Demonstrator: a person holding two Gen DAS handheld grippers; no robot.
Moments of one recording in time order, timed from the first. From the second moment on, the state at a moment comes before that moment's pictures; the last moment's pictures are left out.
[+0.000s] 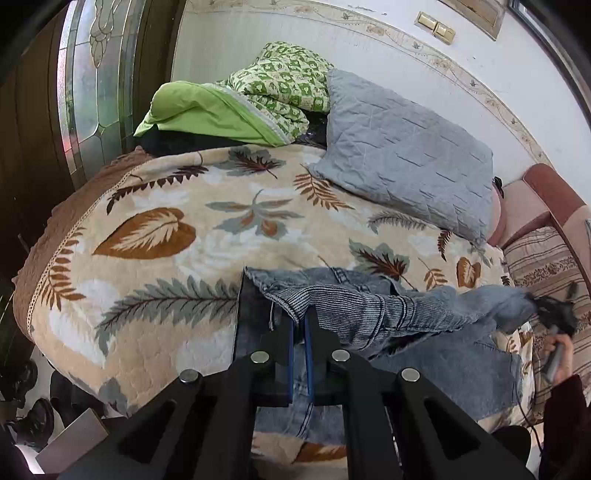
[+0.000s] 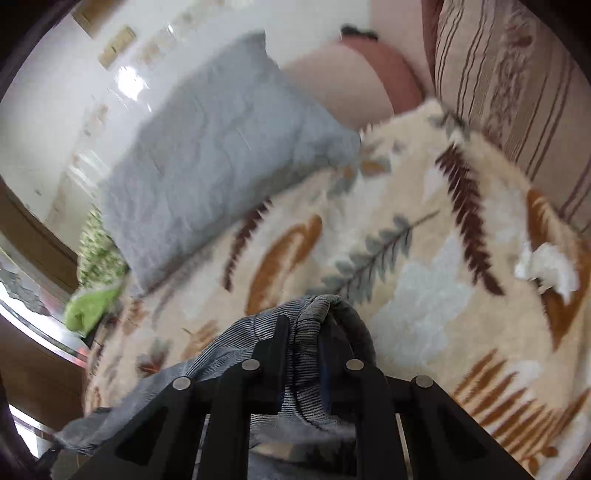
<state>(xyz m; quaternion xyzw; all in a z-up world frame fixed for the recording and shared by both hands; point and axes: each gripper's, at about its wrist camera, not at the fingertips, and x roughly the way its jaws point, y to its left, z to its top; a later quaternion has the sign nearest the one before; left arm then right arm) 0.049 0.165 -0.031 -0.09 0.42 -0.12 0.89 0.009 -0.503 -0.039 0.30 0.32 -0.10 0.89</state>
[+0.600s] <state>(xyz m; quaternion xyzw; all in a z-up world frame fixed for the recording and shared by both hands) 0.010 0.182 -0.103 -0.04 0.53 -0.10 0.84 -0.153 -0.467 -0.059 0.22 0.37 -0.11 0.90</state>
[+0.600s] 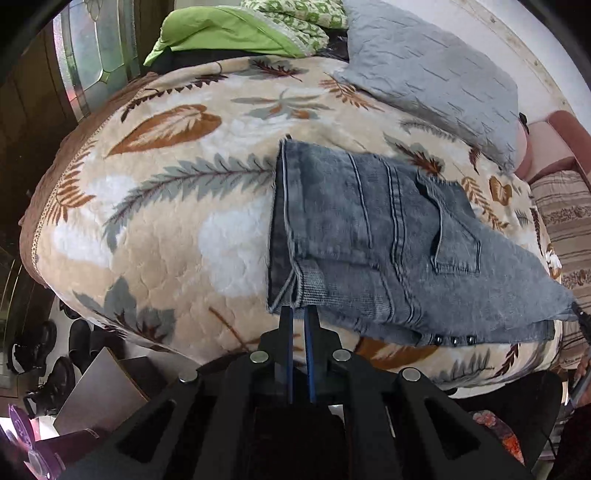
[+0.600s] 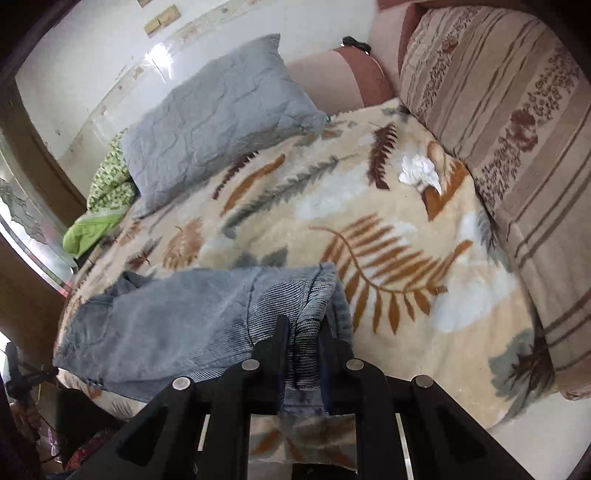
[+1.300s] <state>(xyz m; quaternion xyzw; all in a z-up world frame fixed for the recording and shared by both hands) 0.019 0.212 -0.073 -0.05 0.50 -0.05 0.86 -0.050 -0.457 0.008 0.18 0.37 -0.10 0.90</state>
